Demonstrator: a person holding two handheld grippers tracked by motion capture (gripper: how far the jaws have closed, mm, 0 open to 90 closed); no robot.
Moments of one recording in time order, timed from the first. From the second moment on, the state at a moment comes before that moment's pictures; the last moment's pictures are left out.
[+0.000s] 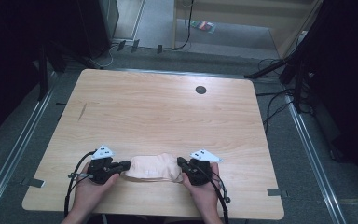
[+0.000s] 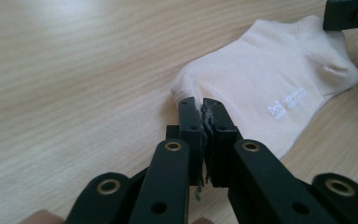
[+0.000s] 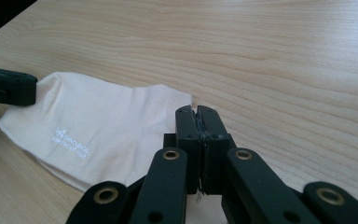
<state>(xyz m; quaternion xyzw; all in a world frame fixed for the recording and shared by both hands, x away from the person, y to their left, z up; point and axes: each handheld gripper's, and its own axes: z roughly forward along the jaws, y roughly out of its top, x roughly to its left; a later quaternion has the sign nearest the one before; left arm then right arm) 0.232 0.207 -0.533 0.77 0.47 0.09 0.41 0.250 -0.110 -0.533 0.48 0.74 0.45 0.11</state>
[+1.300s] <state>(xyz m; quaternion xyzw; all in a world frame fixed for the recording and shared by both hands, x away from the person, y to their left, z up) 0.228 0.202 -0.532 0.79 0.43 0.10 0.43 0.245 -0.139 -0.532 0.51 0.74 0.43 0.06</state>
